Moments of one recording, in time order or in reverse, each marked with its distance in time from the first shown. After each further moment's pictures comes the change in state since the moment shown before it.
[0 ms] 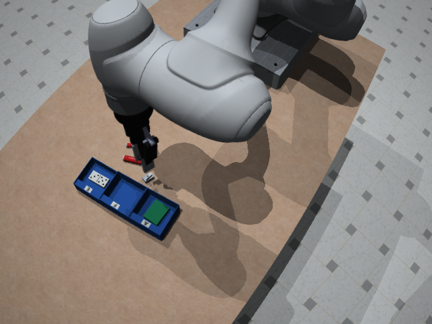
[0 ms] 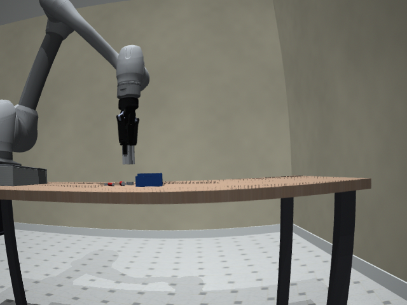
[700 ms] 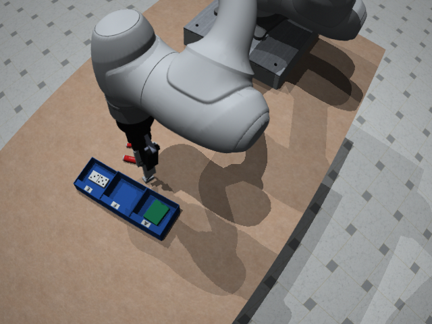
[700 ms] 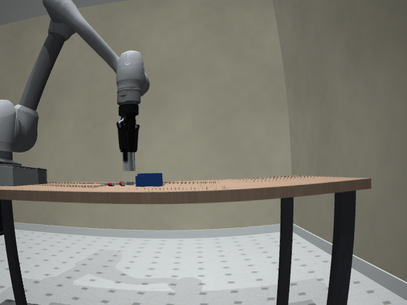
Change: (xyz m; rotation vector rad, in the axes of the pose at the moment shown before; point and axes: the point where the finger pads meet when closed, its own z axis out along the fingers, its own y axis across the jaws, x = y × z) arm 0.000 -0.001 0.024 0.000 0.000 0.000
